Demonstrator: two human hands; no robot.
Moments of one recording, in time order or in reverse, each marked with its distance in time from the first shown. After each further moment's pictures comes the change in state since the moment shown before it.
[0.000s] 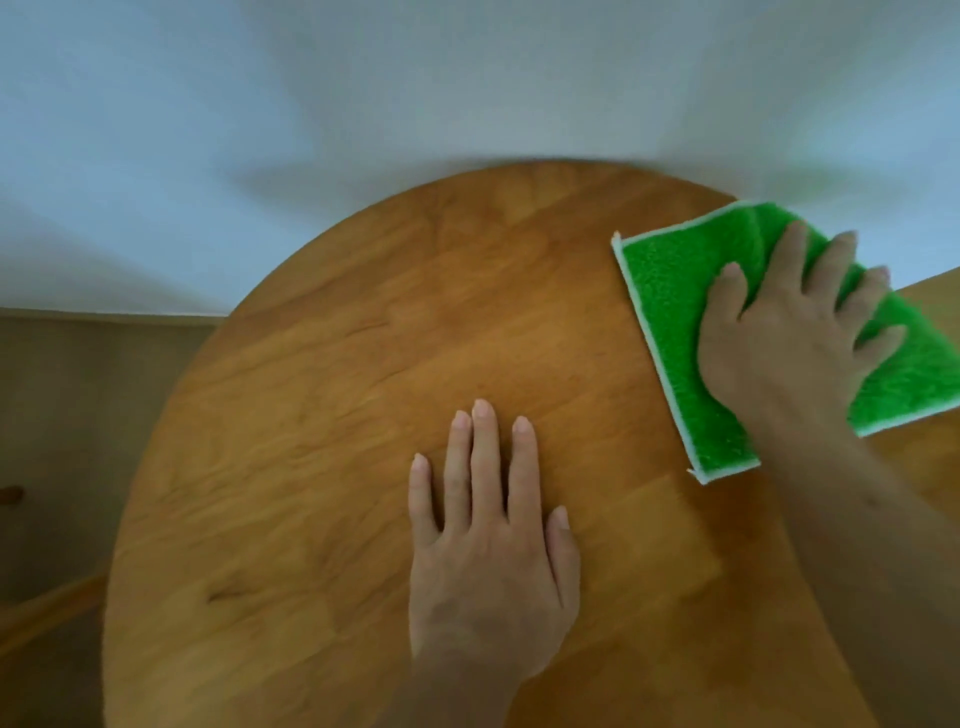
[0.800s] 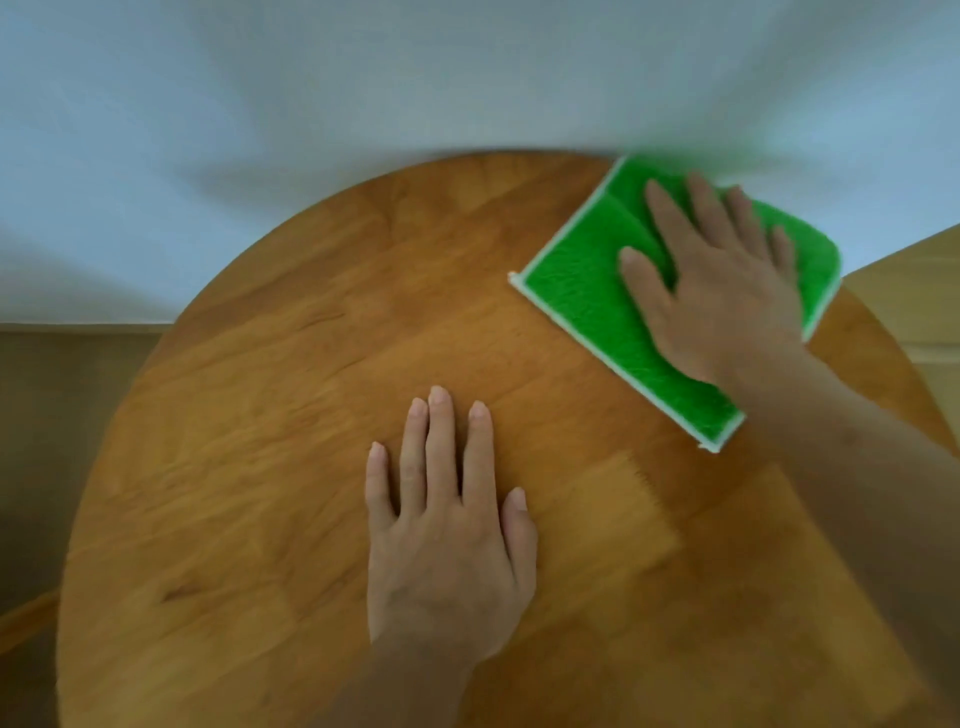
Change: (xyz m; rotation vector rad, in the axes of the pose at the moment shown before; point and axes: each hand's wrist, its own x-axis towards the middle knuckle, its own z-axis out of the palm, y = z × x) left_hand 0.002 0.005 0.002 0.027 0.030 -0.010; right_hand 0.028 0.016 -0.002 -0.073 -0.023 -0.463
